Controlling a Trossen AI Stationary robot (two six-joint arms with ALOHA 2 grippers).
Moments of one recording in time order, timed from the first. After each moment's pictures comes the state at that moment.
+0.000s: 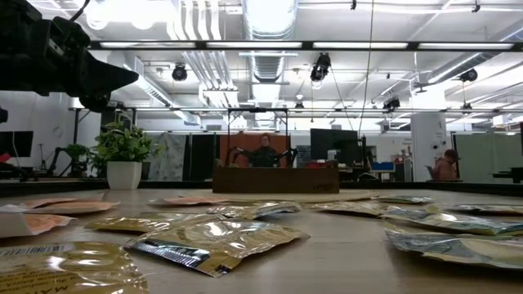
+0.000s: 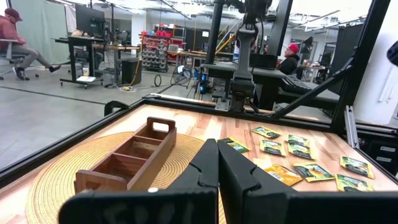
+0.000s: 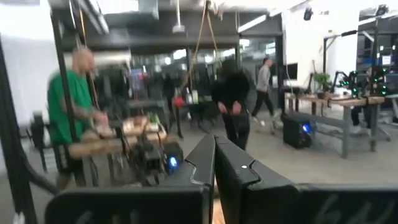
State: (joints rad) left arm 0.14 0.02 0.01 0.03 -0.02 -0.11; right arm 0.05 0.74 0.87 0.07 0.32 0.03
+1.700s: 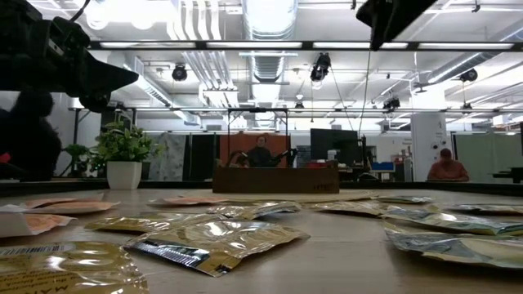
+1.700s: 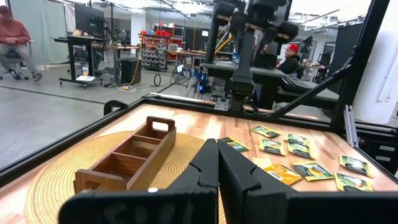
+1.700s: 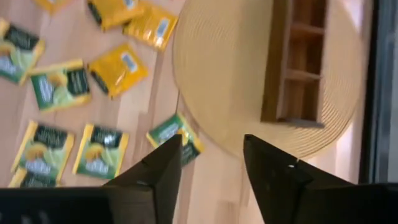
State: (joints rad) left arm 0.14 0.02 0.01 0.02 -0.02 -0.11; right arm 0.02 1.31 1.37 -1.20 0.07 -0.16
